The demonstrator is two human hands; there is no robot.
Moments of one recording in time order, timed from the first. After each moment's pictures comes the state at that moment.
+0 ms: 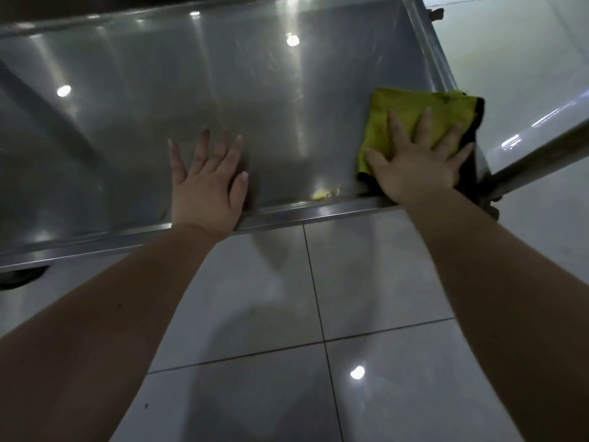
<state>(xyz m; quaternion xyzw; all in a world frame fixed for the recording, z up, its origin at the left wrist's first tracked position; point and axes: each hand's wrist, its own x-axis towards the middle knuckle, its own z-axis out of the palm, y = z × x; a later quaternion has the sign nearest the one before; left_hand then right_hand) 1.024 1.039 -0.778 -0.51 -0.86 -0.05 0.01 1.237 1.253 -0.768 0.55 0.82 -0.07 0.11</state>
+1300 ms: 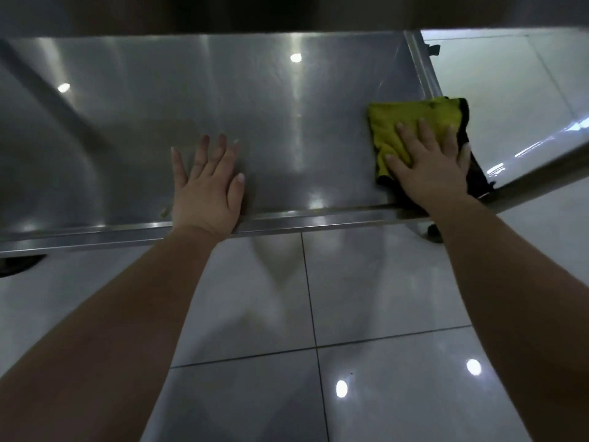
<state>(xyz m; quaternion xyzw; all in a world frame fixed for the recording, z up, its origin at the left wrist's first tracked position) 1.020 1.033 -0.784 -0.47 -0.87 -0.11 0.03 1.255 1.288 -0.777 0.49 0.86 -0.10 0.02</state>
